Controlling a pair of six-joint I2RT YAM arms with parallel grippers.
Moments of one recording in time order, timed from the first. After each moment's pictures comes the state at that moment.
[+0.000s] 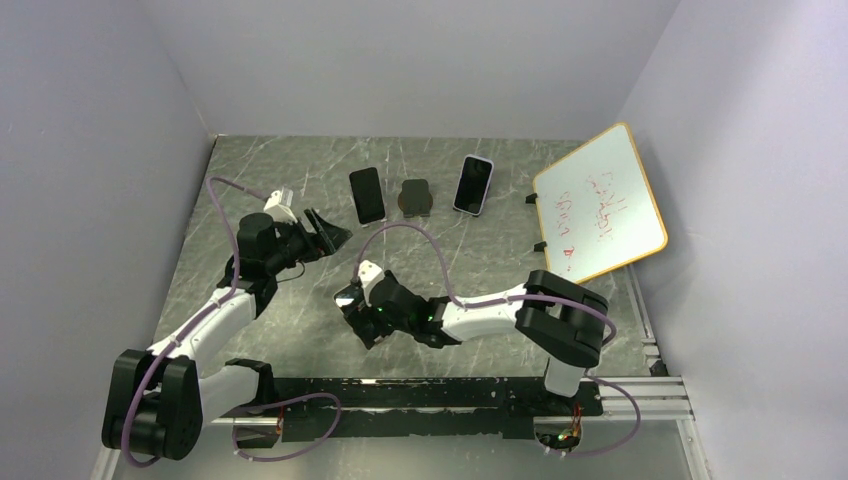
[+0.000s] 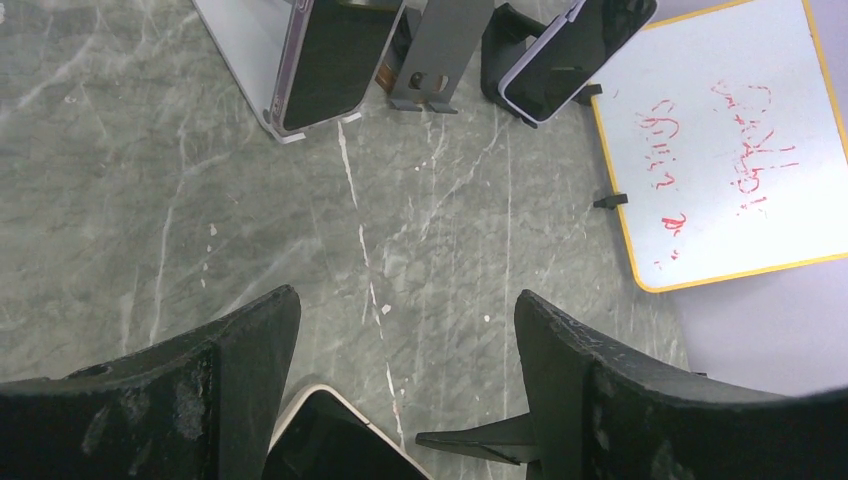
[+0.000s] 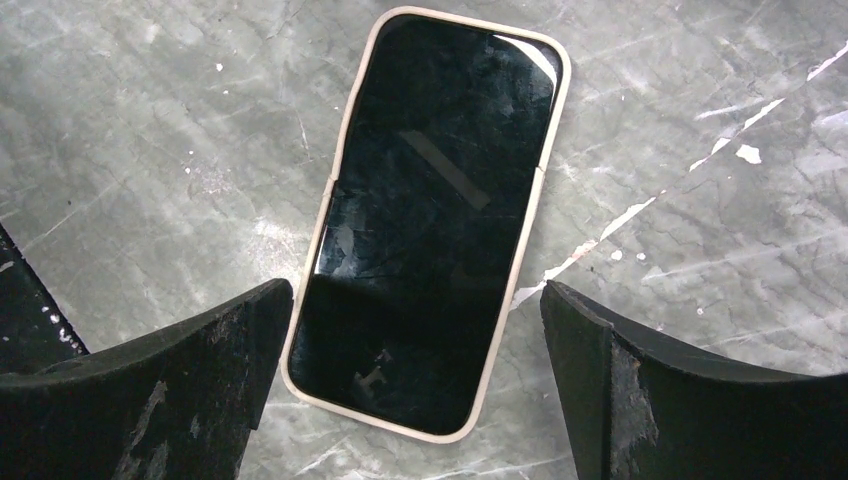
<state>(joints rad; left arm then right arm) -0.17 1.09 0.47 0.28 0.40 -0.64 1.21 1.75 0.83 0.27 0.17 0.24</state>
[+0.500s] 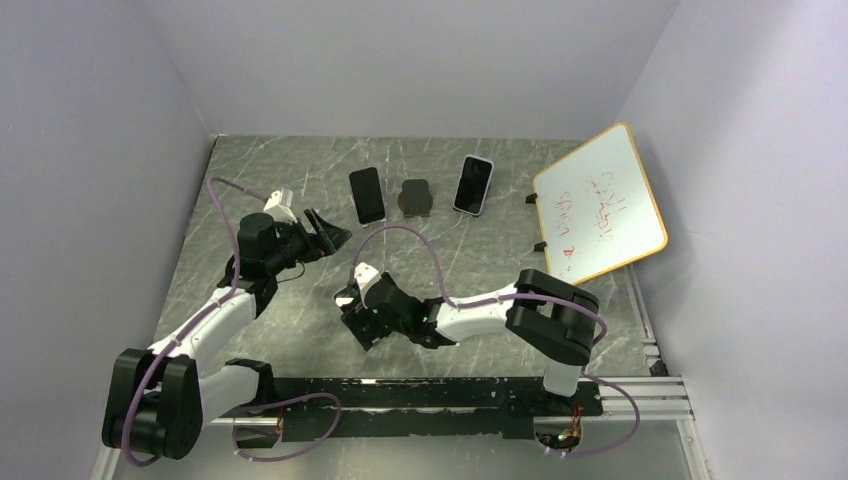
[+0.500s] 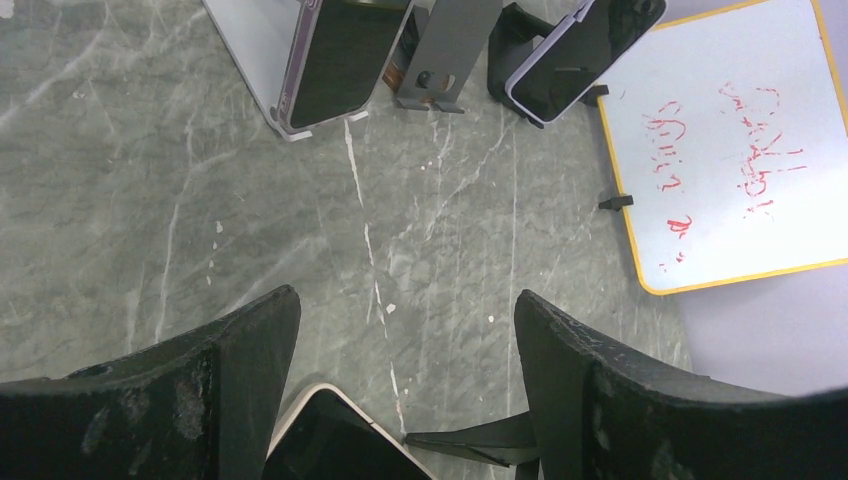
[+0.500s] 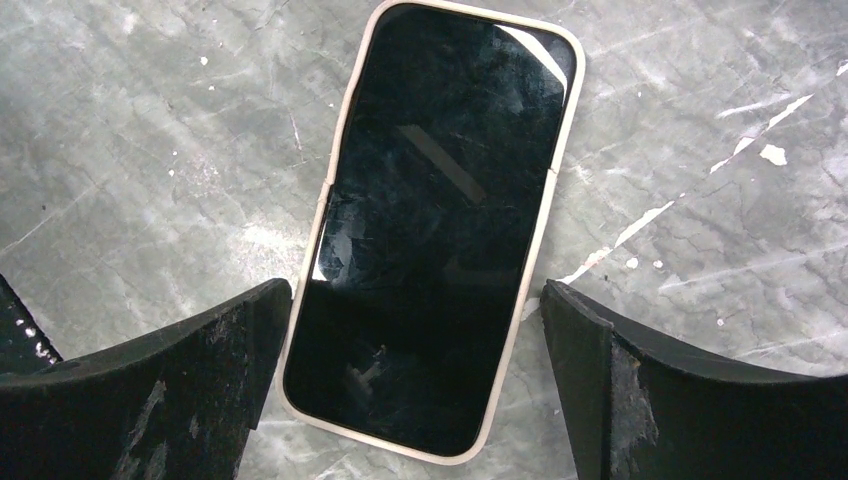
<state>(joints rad) -0.17 1.10 0.47 0.28 0.39 -0.64 1.21 1.80 0.86 0.26 0.19 0.24</state>
